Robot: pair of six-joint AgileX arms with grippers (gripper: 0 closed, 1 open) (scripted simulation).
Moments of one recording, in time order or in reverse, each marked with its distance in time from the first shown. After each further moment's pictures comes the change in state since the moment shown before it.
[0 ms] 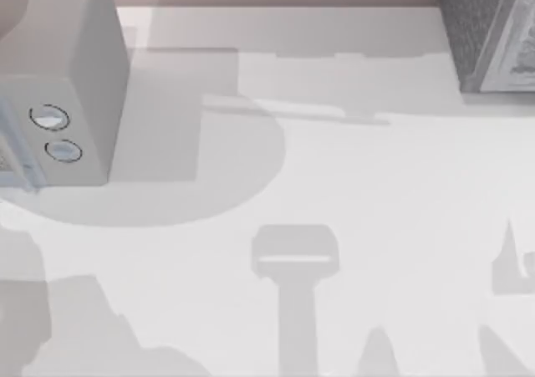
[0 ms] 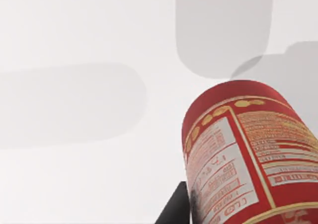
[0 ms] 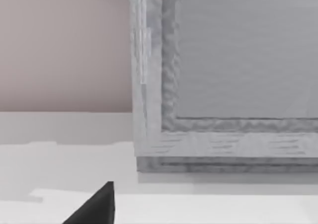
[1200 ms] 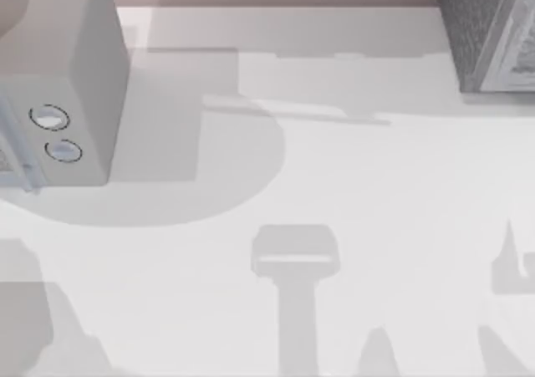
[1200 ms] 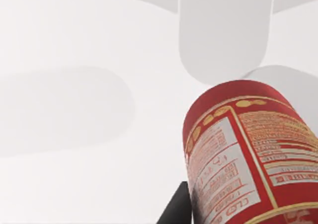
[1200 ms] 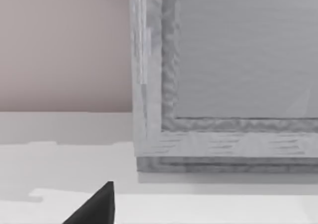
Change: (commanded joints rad) left arm 0.104 -0.024 -0.002 0.096 0.059 0.059; right arm 0.000 0.000 0.000 0.000 0.000 0.000
